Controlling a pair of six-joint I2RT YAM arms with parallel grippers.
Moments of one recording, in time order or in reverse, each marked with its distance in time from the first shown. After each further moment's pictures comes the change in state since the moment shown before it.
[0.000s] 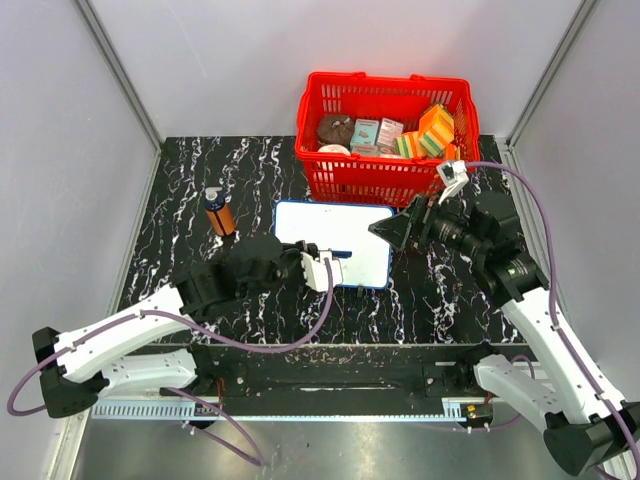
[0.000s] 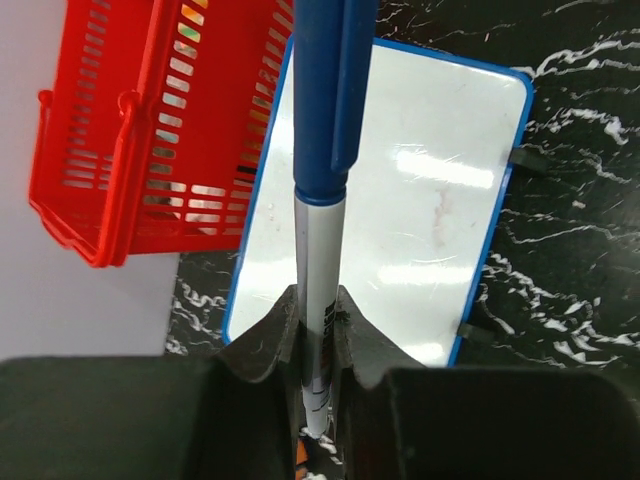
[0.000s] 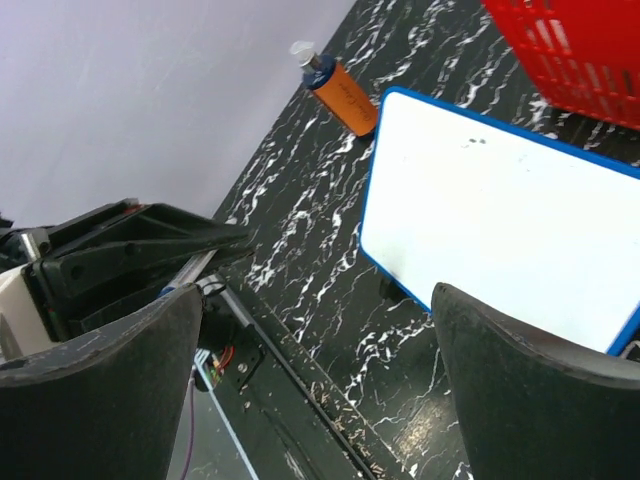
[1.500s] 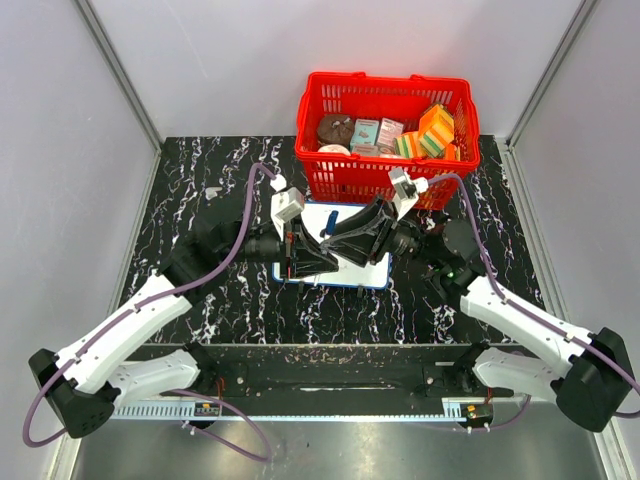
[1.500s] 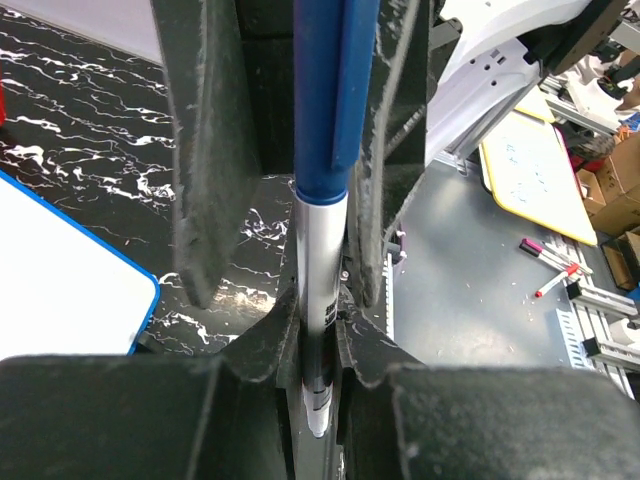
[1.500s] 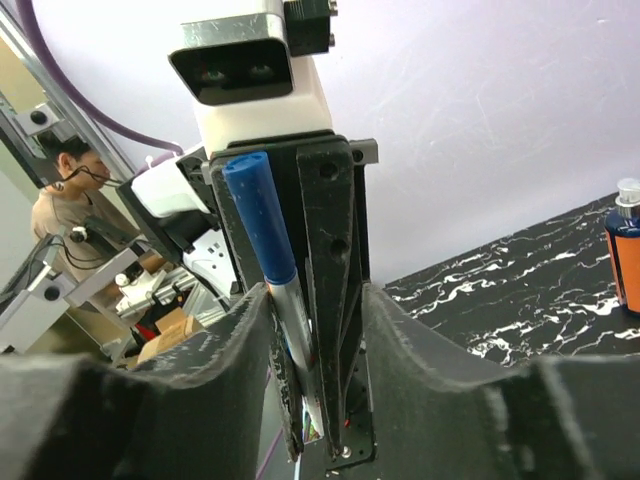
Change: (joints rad) left arm 0.306 0.002 0.037 0.260 0.895 -1.051; right arm 0.358 0.196 -0.195 1.005 -0.076 0.208
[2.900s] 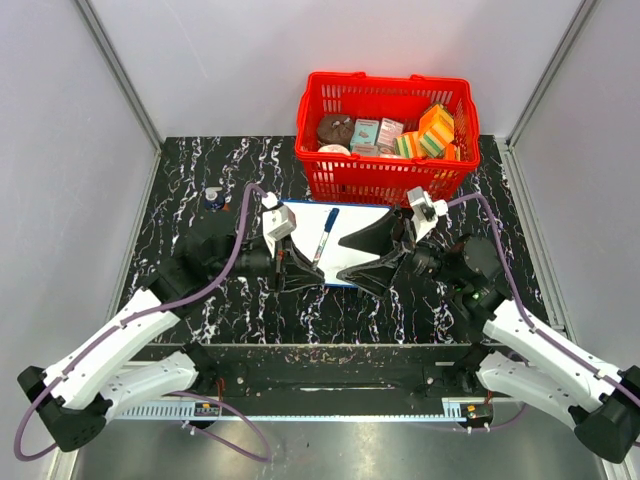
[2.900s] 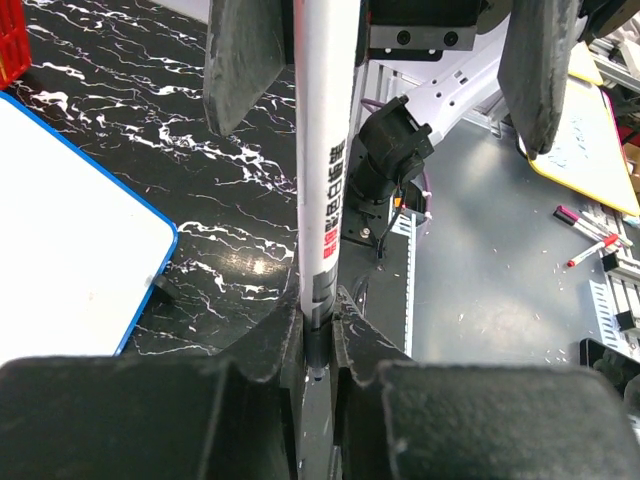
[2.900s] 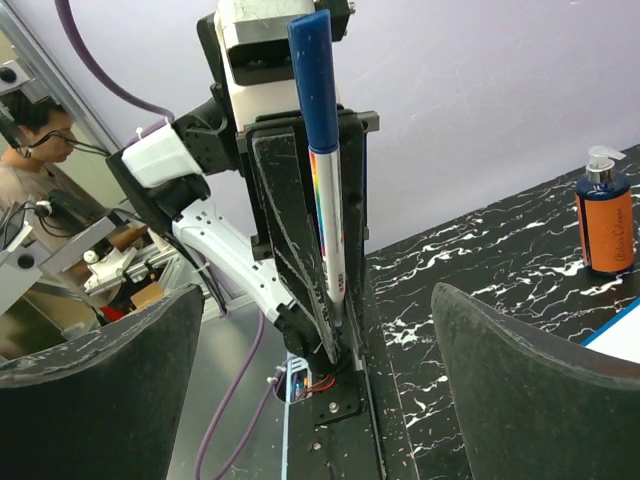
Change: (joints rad) left arm -0.003 -0.110 -0.074 -0.135 -0.055 0.089; right arm 0.003 -0.223 -0.085 -0.204 0.026 -0.102
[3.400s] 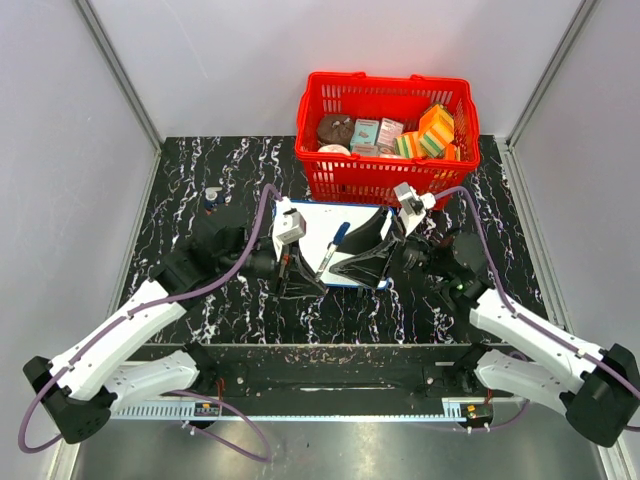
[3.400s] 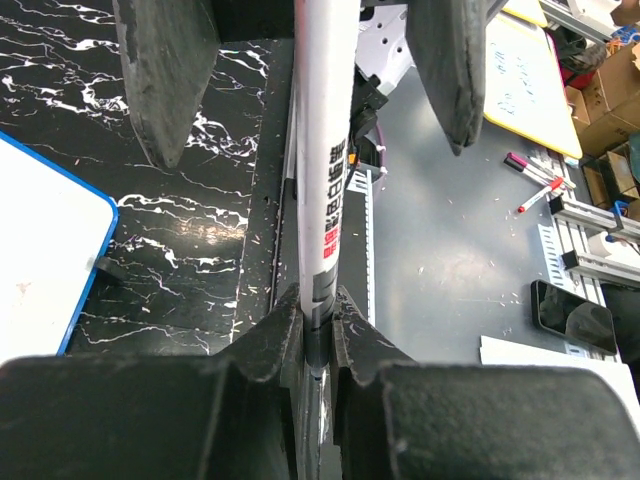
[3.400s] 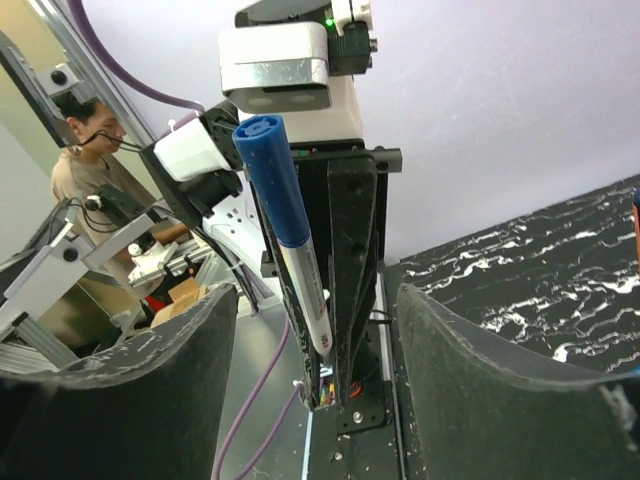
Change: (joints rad) left arm 0.000 0.066 0.062 -0.127 0.137 0.066; right arm 0.000 0.112 -0.002 0.166 -0.081 0.086
